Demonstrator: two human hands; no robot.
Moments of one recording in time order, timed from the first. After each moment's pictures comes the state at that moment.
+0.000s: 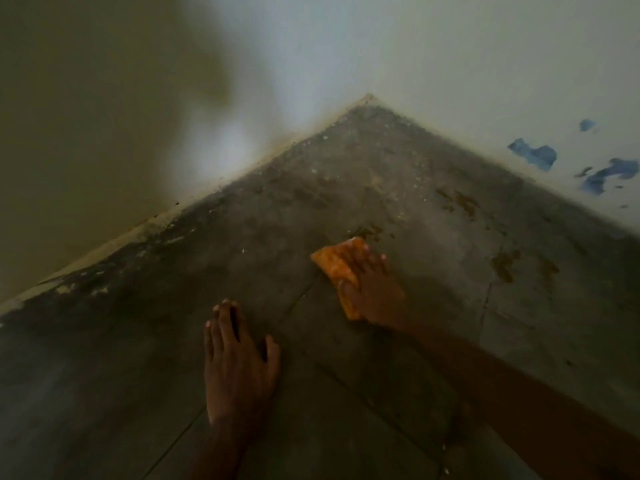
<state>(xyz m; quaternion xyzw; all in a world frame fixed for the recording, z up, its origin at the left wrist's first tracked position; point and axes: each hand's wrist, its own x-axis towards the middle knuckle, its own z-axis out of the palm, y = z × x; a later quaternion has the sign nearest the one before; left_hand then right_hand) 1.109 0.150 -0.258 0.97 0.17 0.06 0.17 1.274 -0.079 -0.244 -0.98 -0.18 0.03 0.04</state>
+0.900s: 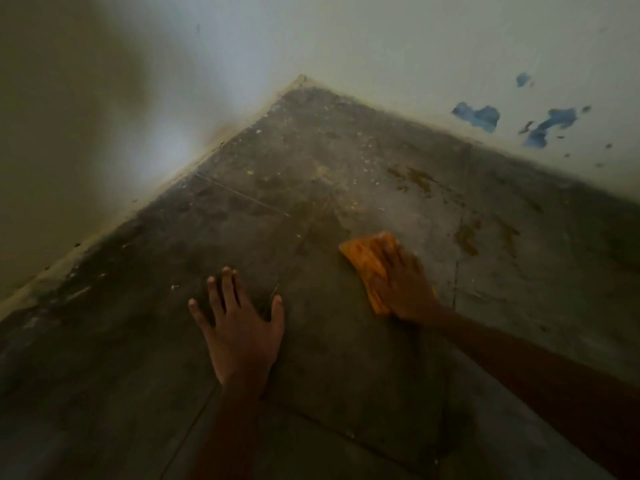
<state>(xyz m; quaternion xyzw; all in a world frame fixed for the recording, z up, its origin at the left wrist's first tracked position) 1.230 0.088 -0.260 0.98 0.12 0.07 0.13 1.290 -0.201 -0.252 -1.00 -0.03 0.06 0.06</state>
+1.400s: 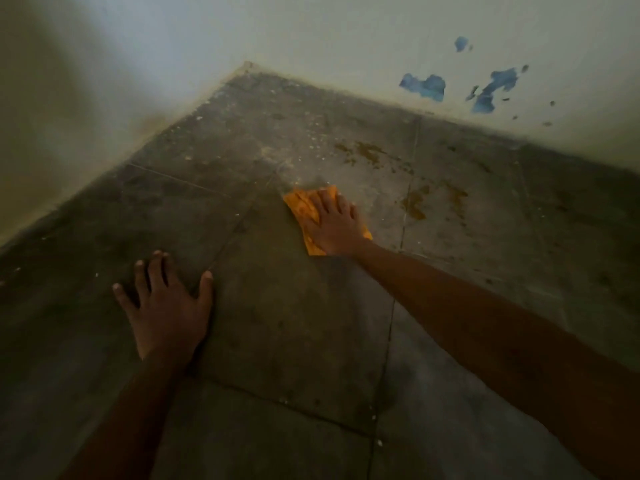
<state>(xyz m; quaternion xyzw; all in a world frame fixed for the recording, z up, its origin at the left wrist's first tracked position) 1.232 0.090 -0.274 0.98 0.10 0.10 0.12 1.332 -0.192 -0.241 -0.99 0.01 0.05 0.11</state>
